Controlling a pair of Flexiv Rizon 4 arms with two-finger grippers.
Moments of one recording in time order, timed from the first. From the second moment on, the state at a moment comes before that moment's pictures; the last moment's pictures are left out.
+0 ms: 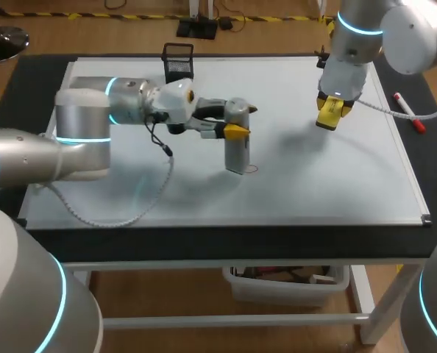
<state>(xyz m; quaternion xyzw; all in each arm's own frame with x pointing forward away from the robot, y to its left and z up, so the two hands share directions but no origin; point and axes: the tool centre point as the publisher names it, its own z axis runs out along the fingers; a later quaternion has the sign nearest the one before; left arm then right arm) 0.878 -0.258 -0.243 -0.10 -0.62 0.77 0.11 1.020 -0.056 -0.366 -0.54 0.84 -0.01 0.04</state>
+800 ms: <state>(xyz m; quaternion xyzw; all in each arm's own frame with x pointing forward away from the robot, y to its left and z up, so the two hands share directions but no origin) 0.907 -0.293 -0.263 -0.11 -0.61 0.77 0.13 1.020 -0.056 -0.366 -0.54 0.84 -0.01 0.04</state>
